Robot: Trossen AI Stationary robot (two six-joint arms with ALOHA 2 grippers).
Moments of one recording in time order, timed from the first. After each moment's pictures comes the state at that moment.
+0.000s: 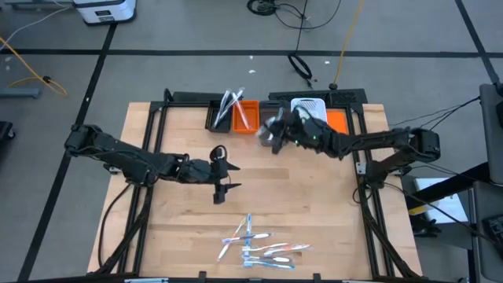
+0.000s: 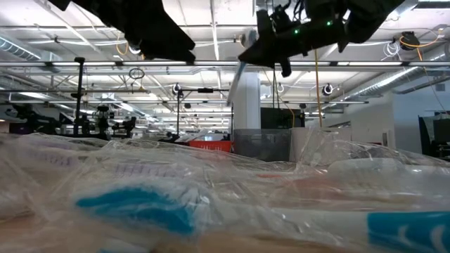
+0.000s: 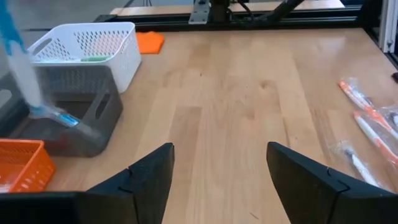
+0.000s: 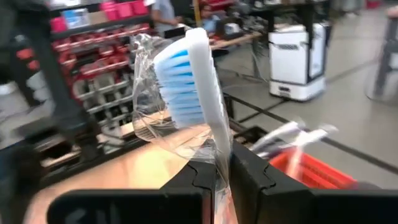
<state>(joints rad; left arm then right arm) -0.21 1.30 0.78 0.05 -0.29 -0.09 -0.23 1.42 0.76 0.59 0.21 0.22</state>
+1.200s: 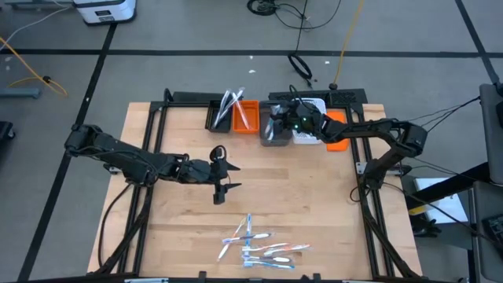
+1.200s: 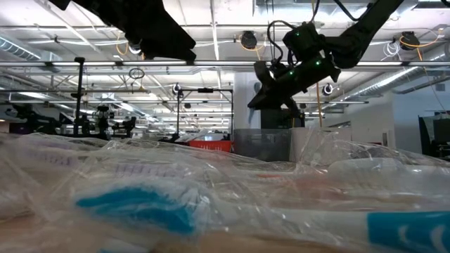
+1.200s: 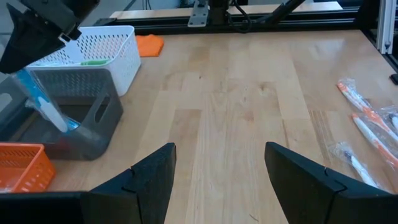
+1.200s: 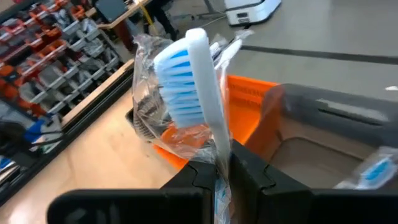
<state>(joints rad) -0.21 1.30 0.78 0.05 -0.29 -0.08 -0.49 1.57 0.76 0.48 0.05 0.52</state>
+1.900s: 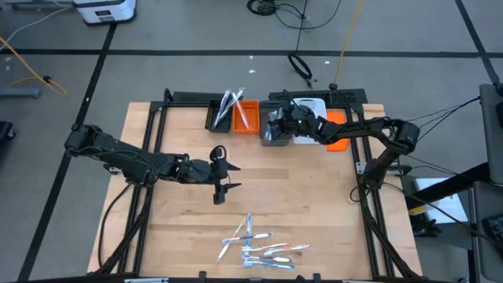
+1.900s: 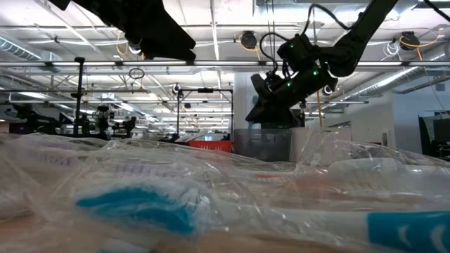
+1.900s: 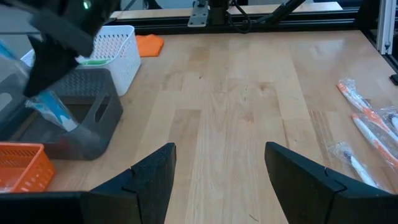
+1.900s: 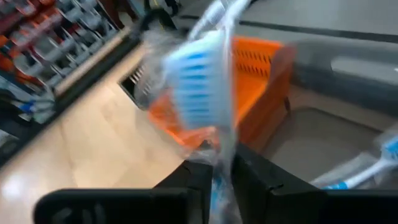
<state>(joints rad) -0.21 1.30 0.78 0.05 -0.29 -0.08 -0.48 1.65 0.76 0.47 0.00 0.50</state>
